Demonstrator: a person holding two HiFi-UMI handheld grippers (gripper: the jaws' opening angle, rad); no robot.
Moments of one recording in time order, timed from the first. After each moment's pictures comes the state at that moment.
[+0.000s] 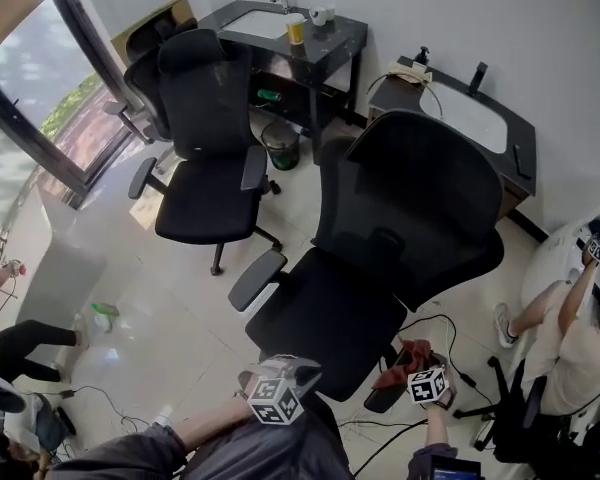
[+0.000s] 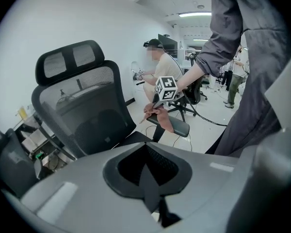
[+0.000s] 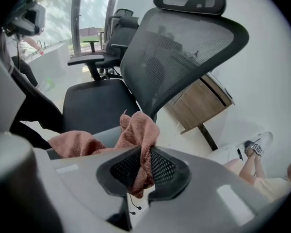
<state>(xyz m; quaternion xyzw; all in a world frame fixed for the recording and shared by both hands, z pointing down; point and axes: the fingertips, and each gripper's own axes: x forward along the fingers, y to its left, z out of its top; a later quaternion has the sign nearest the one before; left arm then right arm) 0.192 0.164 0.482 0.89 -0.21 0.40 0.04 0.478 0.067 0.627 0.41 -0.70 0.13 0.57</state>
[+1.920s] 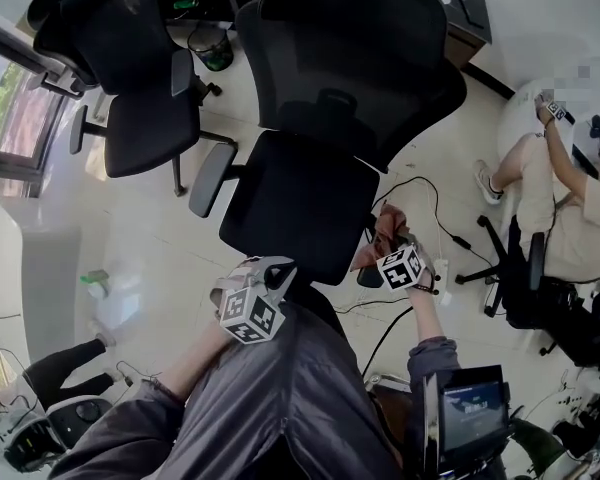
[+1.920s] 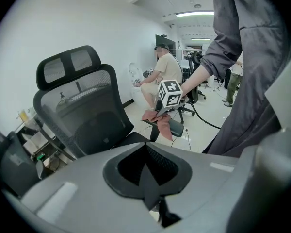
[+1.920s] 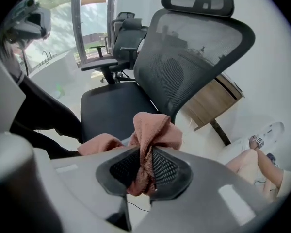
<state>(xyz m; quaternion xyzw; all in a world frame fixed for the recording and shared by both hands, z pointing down) 0.182 0.193 0.470 0.89 -0.21 0.40 0.03 0.415 0.128 0.630 0.38 -0.73 0.17 0.55</state>
